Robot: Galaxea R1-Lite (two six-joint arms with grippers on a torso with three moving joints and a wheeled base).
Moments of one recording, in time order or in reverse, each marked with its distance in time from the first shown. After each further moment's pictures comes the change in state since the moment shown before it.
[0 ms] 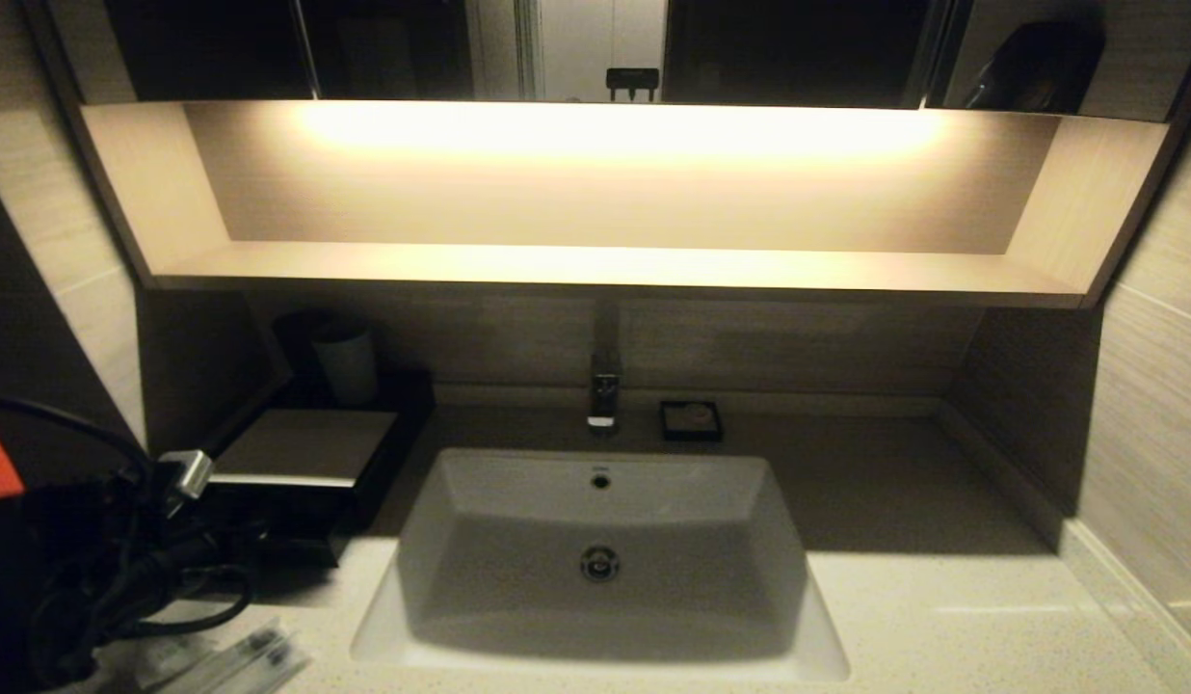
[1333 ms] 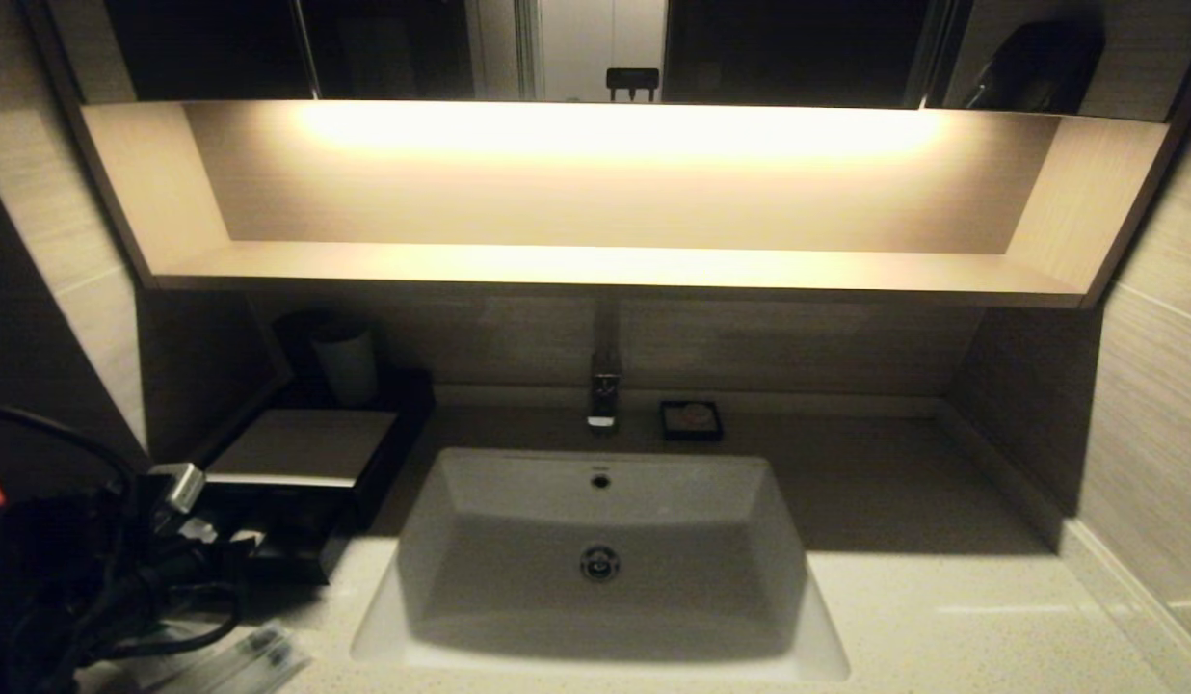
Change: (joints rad) left arm 0.007 -0.038 0.073 -0.008 0.000 0.012; right arm 0.000 0.000 0.000 -0.001 0.000 0.000
